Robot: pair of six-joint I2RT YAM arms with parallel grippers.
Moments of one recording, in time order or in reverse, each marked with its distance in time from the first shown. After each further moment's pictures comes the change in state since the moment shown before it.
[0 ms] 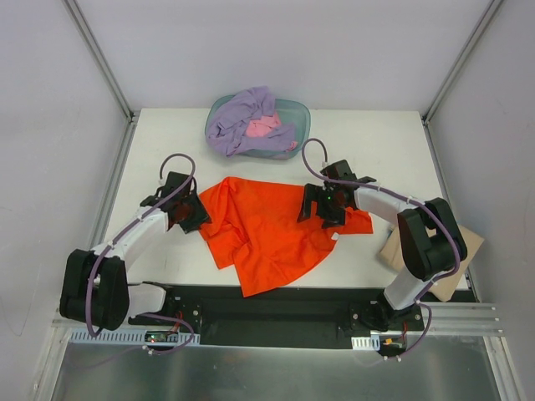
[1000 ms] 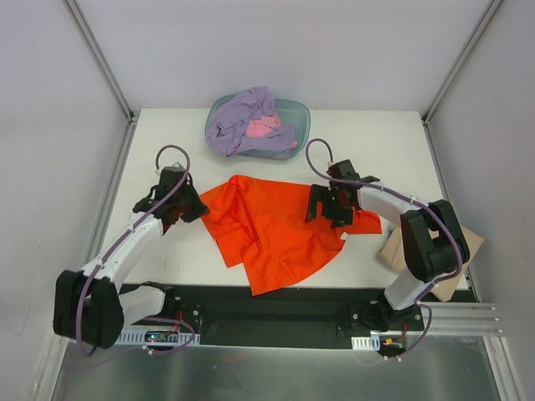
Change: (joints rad) left arm -0.016 -0.049 0.042 0.058 0.023 0.000; right arm -0.019 -0.017 -0.001 -0.050 0.097 -0.021
